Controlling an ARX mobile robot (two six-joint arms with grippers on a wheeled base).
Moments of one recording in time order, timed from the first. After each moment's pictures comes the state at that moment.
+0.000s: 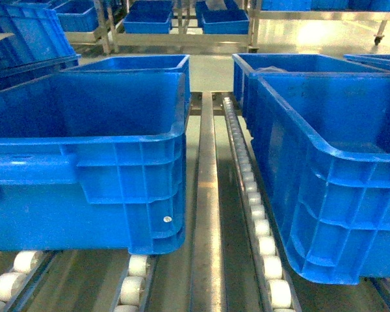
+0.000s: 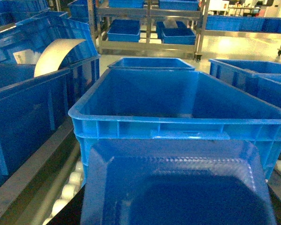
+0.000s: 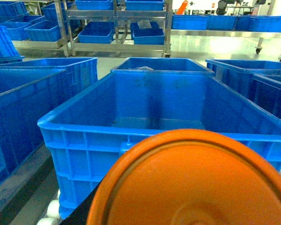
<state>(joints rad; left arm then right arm) 0.00 0.01 0.01 -0.01 0.00 0.00 0.00 0.01 0.01 -0.01 0.00 0.01</state>
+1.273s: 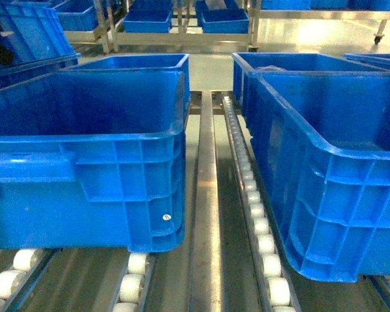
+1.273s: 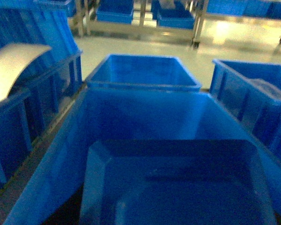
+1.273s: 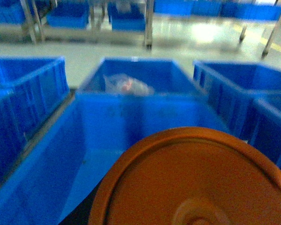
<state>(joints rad) -0.02 1.47 0.70 0.67 0.01 -0.05 0.01 1.39 0.64 0.67 0.10 -0.03</state>
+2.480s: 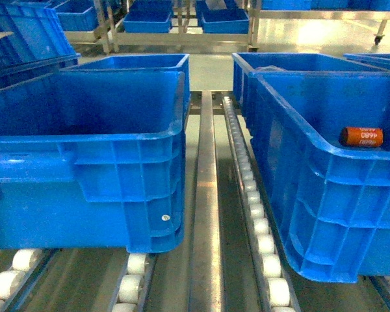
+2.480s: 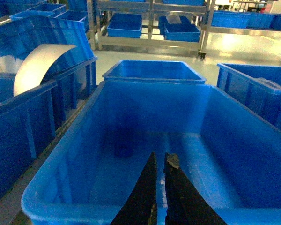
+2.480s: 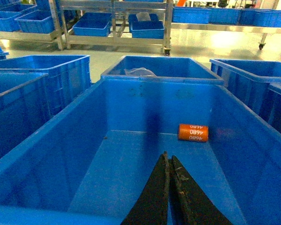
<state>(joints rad) 0.00 1.18 0.28 0.90 0.00 -0.02 0.00 1.21 0.23 0.97 0.00 -0.01</state>
